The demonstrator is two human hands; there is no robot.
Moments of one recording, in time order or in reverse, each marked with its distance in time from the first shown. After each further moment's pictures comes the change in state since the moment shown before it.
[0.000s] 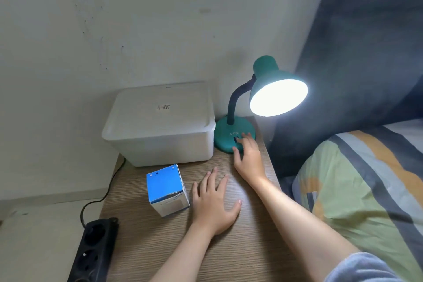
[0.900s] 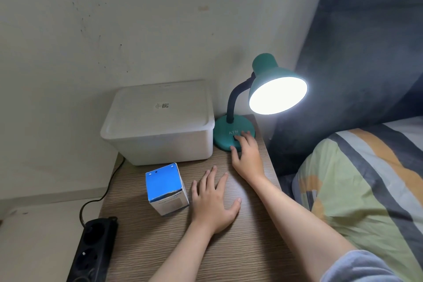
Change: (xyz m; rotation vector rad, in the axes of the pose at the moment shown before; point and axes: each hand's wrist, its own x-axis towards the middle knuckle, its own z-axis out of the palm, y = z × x) left_hand 0.001 -0.001 0.000 -0.003 -0.012 -0.002; right_hand -0.001 -0.002 0.000 -0.038 -0.034 0.004
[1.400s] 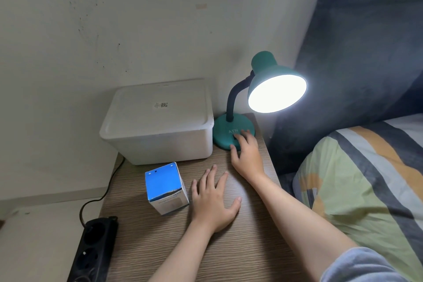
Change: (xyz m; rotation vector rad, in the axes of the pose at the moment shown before) left_hand 0.000 0.001 -0.001 0.002 -0.010 -0.004; right_hand 0.001 0.000 0.001 -0.020 -0.009 0.007
